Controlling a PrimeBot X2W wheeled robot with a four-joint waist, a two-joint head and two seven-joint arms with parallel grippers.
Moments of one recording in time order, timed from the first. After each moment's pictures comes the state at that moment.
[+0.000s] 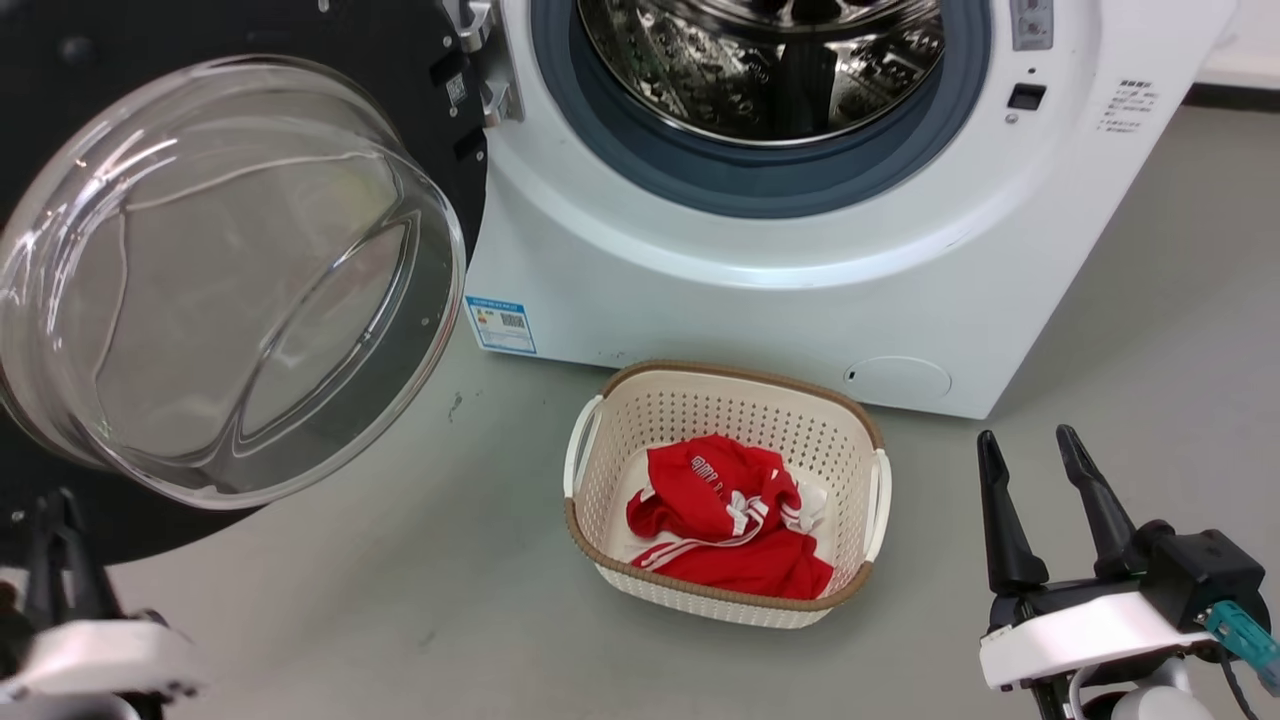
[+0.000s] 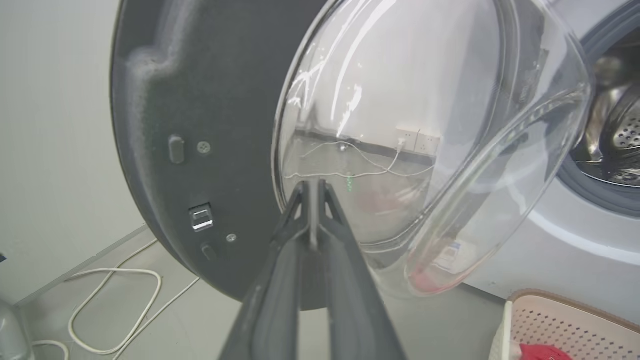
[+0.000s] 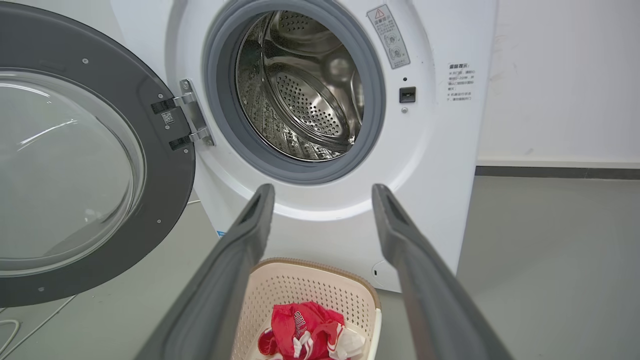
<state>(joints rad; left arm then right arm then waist) -0.08 0.26 0.29 0.25 -0.26 0.03 -0.26 -0.04 -0.05 0.02 0.10 0.17 0.13 -0.25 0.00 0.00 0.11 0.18</state>
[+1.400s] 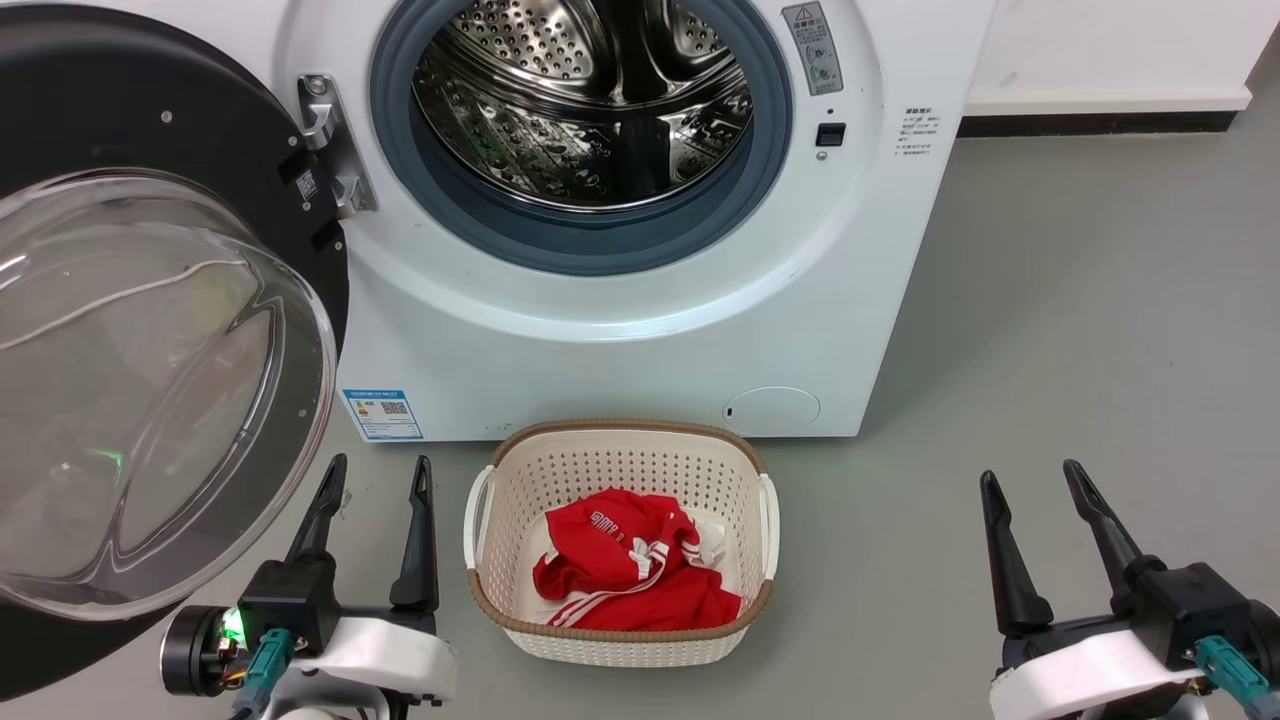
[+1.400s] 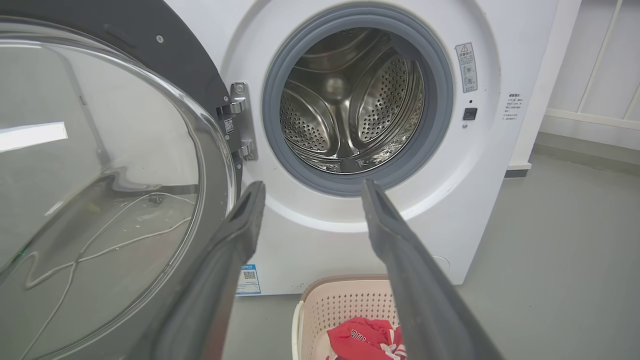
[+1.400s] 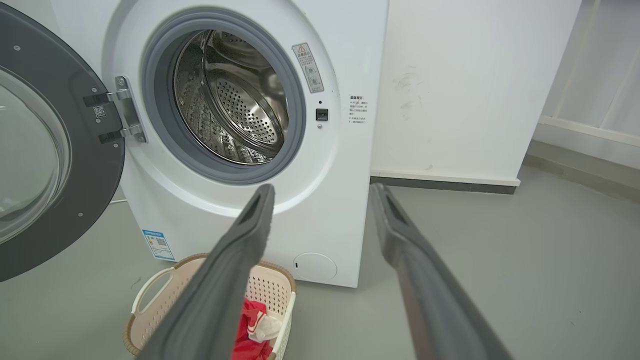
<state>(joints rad) -0.04 0.07 -0.01 0.13 -0.06 -0.04 -0.26 0.05 -0.05 0.00 0.01 0.04 0.13 -0.19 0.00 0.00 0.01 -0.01</state>
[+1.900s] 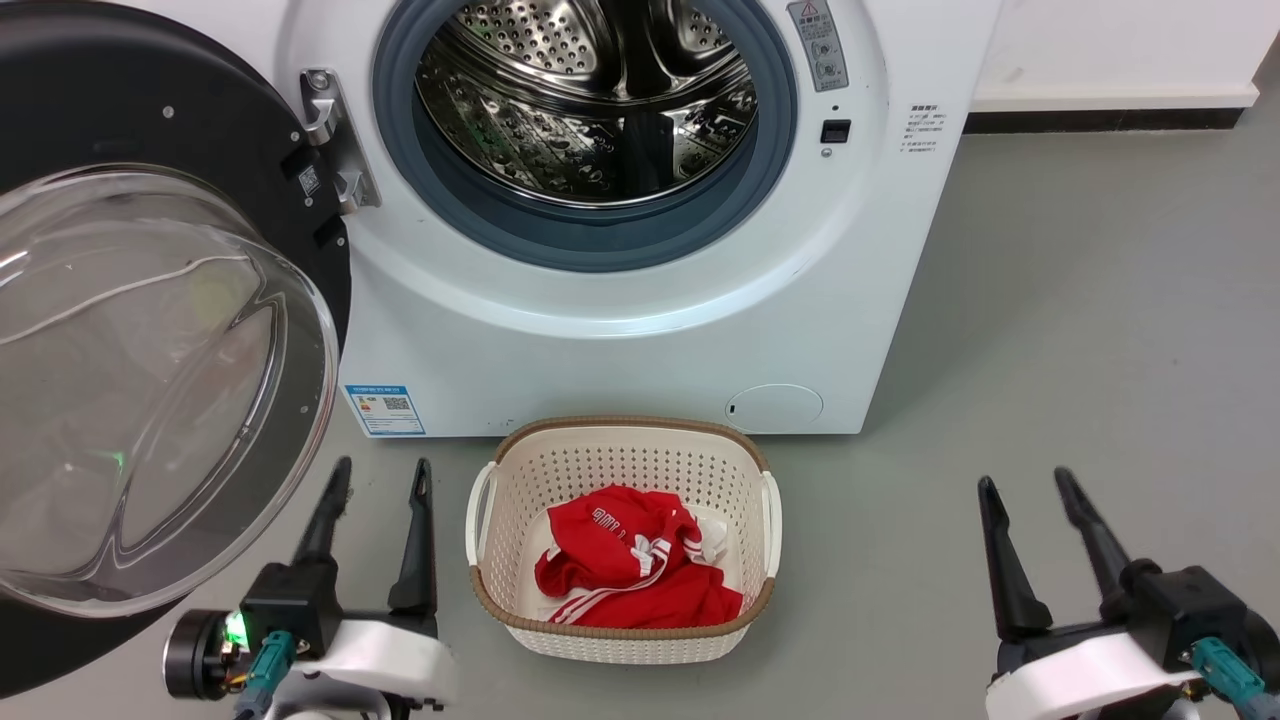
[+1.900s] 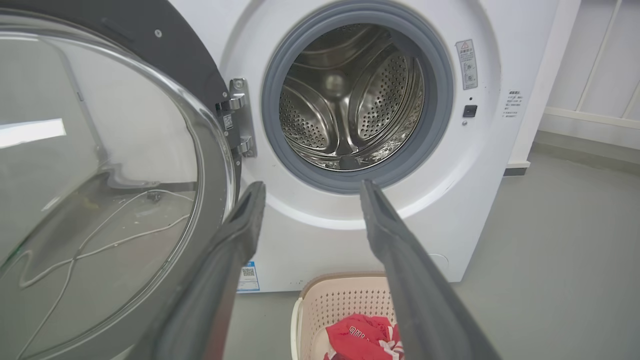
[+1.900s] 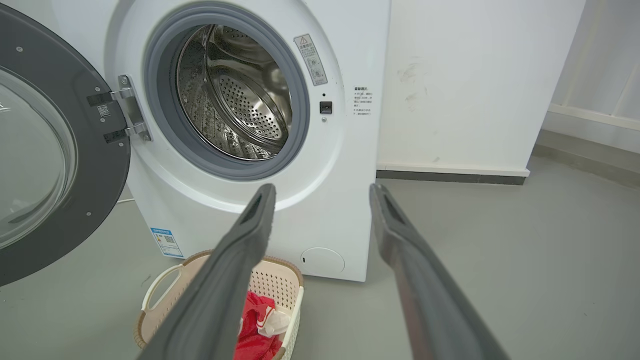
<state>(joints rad) -0.04 0.07 -0.01 0.13 -0.07 -0.04 -0.26 0.05 -0.05 0.00 0.02 0.07 0.13 -0.19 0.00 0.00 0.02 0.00</state>
